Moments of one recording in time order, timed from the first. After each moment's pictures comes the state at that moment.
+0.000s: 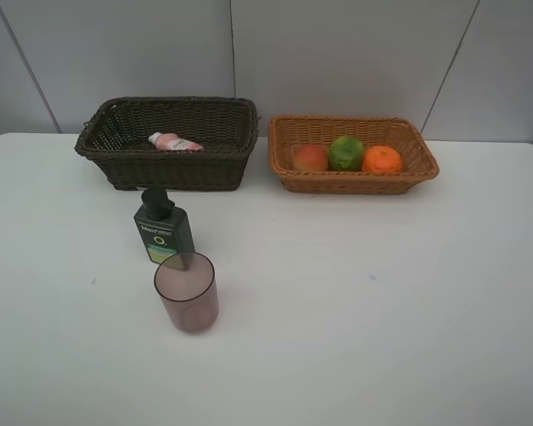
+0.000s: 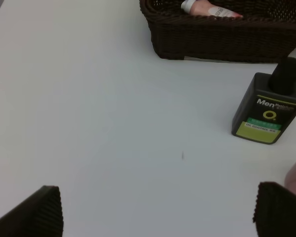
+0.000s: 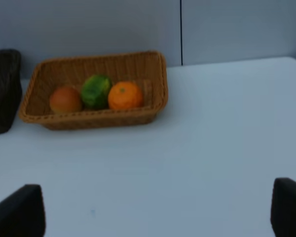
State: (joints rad) left arm -0.06 -0.01 -0.51 0.07 1.07 -0.16; right arm 0.07 0.15 -0.87 -0.08 1.22 0.15
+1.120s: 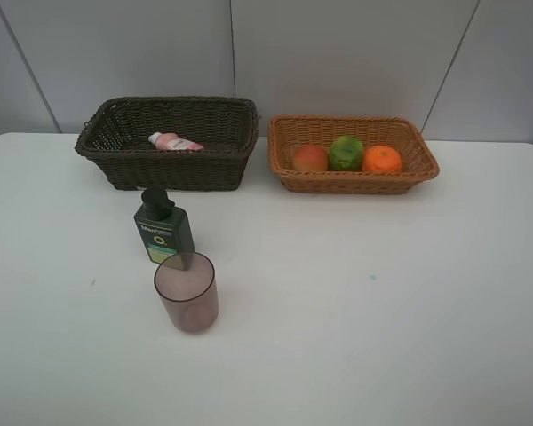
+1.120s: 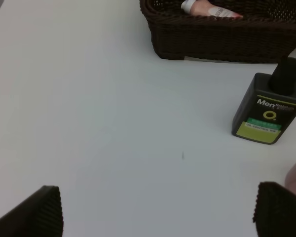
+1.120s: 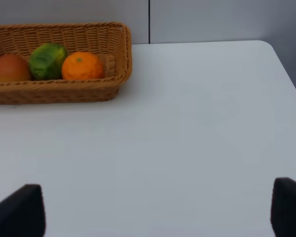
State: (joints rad) left arm -0.06 -0.01 -0.51 0.07 1.07 -0.16; right arm 0.07 0.00 -0.52 -0.19 1.06 0.15
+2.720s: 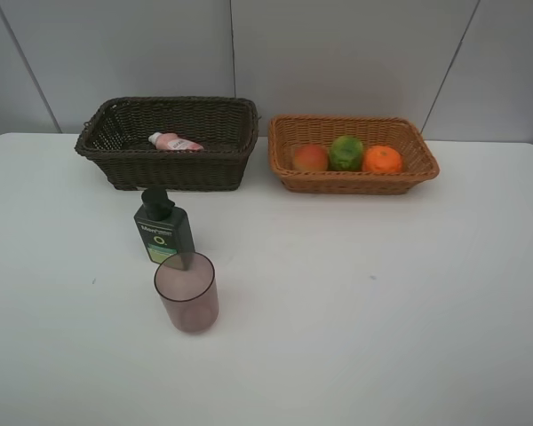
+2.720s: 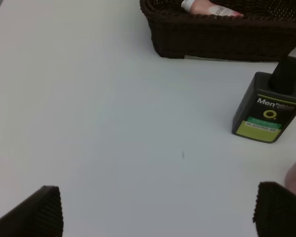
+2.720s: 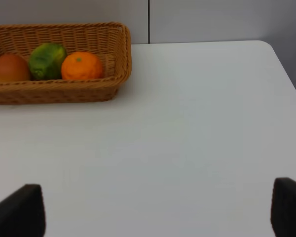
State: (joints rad) left arm -0.06 0.07 -0.54 0.07 1.05 -0.16; right arm 0.07 0.00 -0.52 -0.19 1.06 0.15
